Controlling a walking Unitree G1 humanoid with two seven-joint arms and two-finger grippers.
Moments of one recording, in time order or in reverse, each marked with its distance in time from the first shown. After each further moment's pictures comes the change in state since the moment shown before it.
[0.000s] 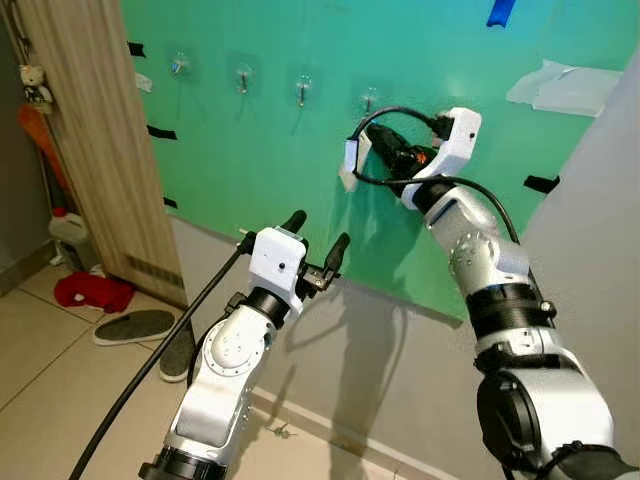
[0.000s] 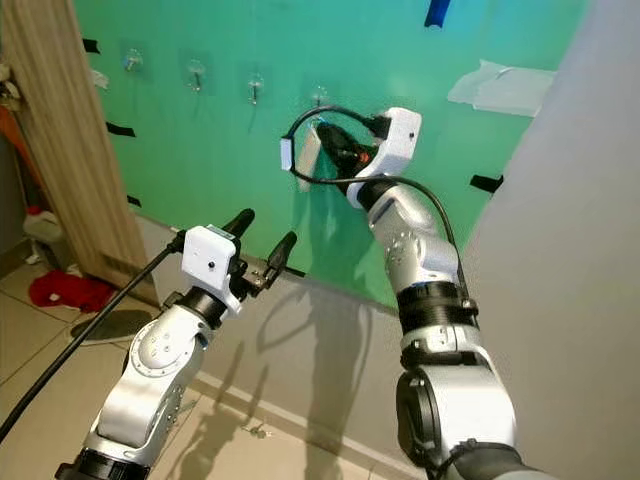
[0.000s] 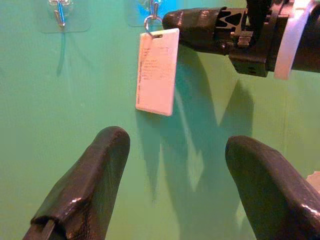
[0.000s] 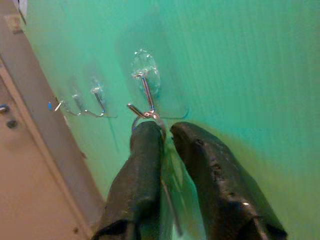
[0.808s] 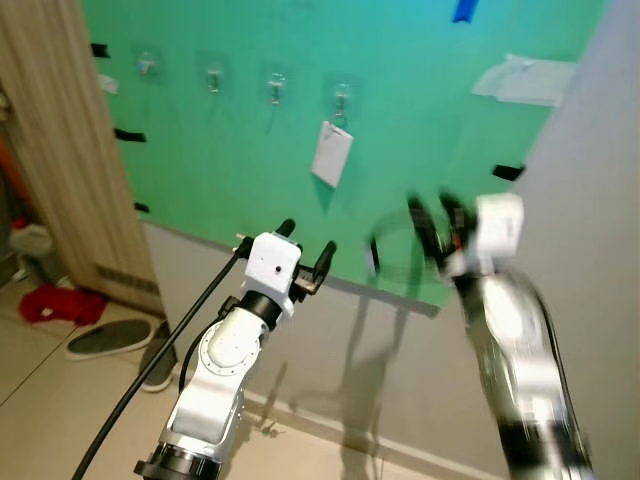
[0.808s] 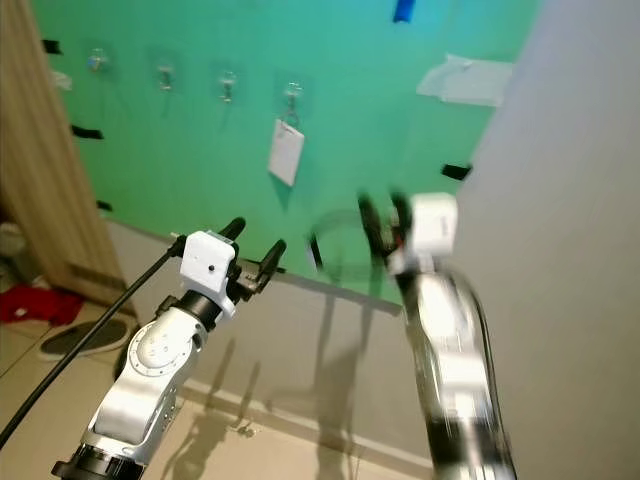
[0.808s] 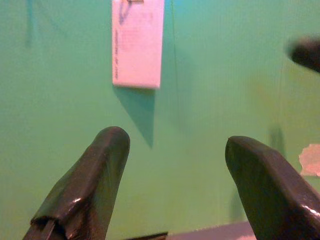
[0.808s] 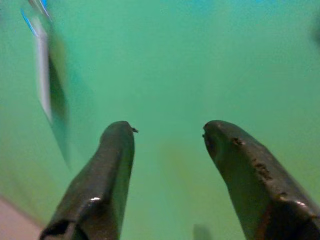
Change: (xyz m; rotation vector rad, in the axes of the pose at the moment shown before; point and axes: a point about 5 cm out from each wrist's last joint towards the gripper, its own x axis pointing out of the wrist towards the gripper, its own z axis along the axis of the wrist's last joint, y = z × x) left arm -0.004 0.011 -0.018 0.041 0.098 0.055; right arm -0.116 -0.025 -0.053 -0.359 0.011 -0.278
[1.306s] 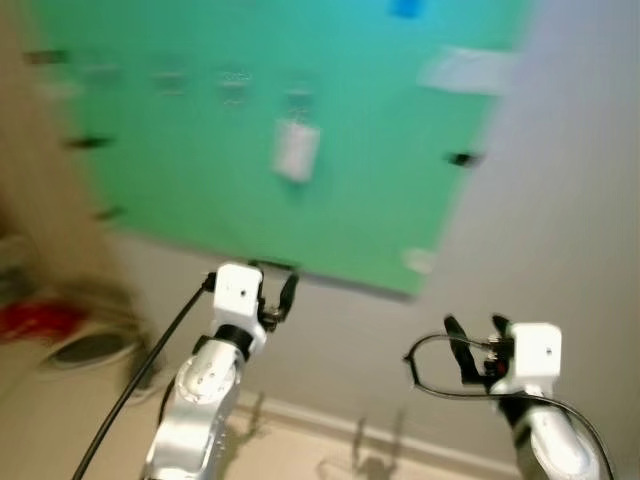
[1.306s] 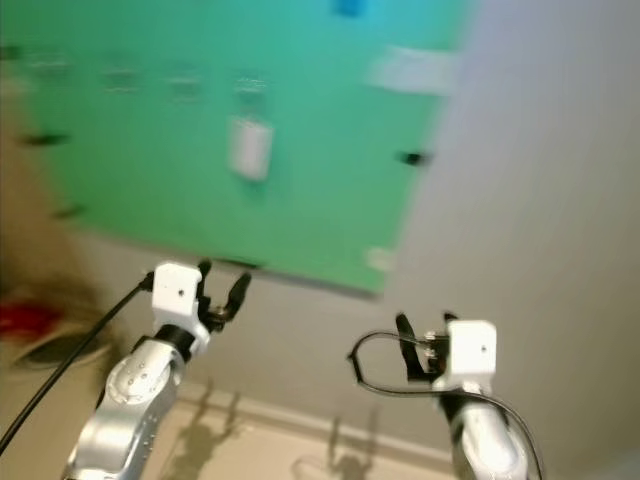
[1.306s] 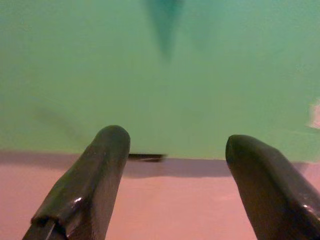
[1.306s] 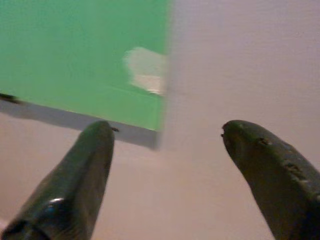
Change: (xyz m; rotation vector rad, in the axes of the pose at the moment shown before) left arm -0.036 0.015 -0.042 -0.139 0.198 0.150; right arm -0.088 -0.026 -0.053 -0.039 0.288 -0.139
